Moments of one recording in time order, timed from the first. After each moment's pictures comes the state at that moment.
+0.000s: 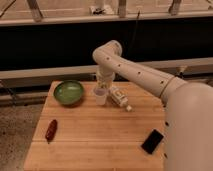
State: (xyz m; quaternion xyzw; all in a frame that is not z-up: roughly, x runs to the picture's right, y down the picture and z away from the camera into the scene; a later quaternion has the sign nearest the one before) arm 0.004 -0.013 0.819 -0.18 -0.20 -0.62 0.74
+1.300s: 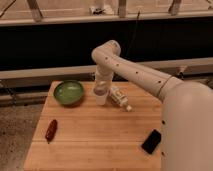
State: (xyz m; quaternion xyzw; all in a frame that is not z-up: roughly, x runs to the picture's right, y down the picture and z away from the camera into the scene) arm -0.003 -0.020 0.826 -0.17 -0.20 -0.63 0.73
